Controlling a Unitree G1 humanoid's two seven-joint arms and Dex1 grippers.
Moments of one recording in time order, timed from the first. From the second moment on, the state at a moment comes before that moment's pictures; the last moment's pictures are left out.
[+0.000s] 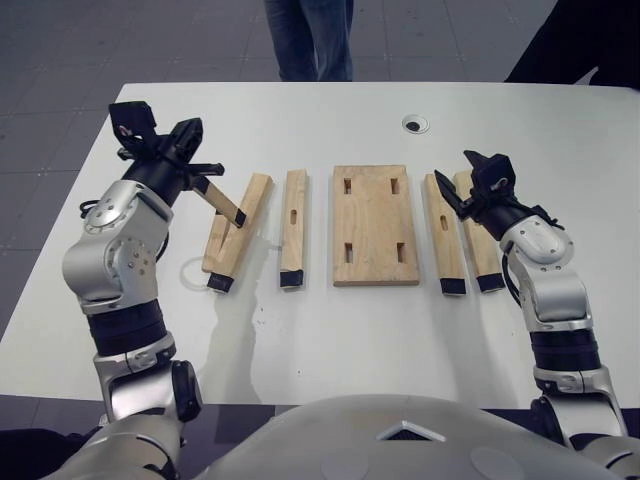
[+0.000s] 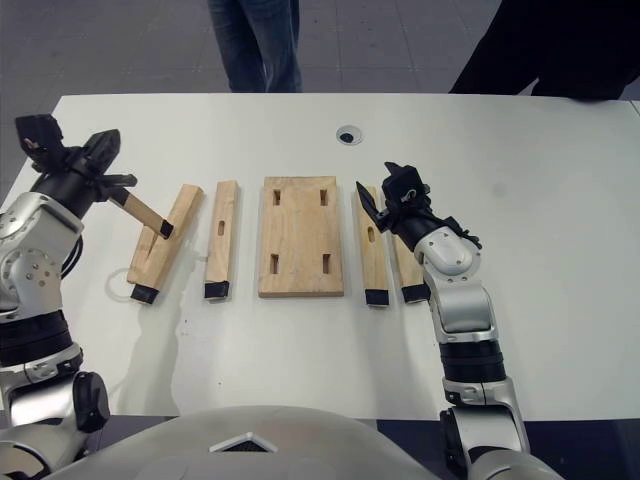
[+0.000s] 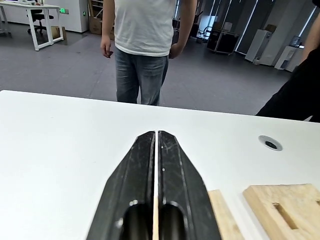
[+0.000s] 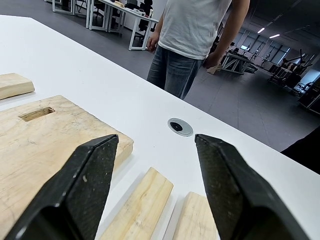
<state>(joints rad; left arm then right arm) -0.26 0.47 0.34 -0.10 -0.51 0.70 -0.23 -0.14 -0.36 0.06 -0.09 0.02 0.20 0.40</state>
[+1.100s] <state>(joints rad) 0.48 0.37 0.42 -0.91 -0.50 0.74 -0.22 -0.10 -0.37 0.04 -0.10 0.01 0.20 0.40</state>
